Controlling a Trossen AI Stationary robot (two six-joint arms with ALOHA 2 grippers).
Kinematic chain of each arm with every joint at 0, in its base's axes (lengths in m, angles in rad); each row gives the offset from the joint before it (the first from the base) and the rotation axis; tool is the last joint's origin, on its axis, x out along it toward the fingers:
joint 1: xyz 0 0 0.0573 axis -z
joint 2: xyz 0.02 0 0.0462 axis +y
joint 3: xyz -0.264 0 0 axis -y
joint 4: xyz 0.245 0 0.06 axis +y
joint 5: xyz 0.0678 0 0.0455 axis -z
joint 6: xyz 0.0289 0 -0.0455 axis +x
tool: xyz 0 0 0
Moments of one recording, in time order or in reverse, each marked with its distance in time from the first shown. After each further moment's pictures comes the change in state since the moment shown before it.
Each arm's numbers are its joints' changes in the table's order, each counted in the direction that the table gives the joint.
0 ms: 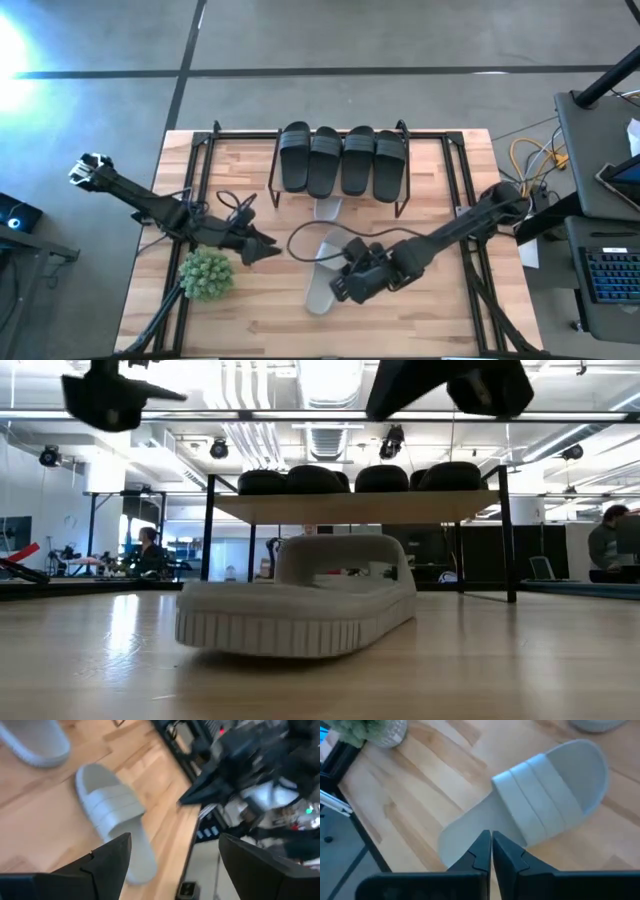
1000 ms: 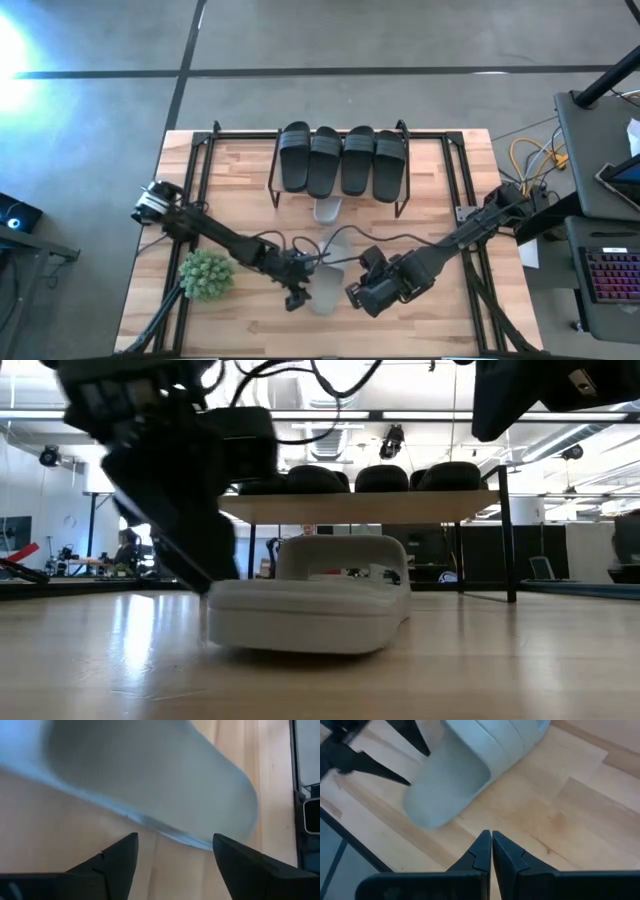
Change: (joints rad) left arm -0.048 0.835 0.182 -0.256 0.365 0.464; right arm -0.078 -0.025 -0.022 0.206 -0.117 0.256
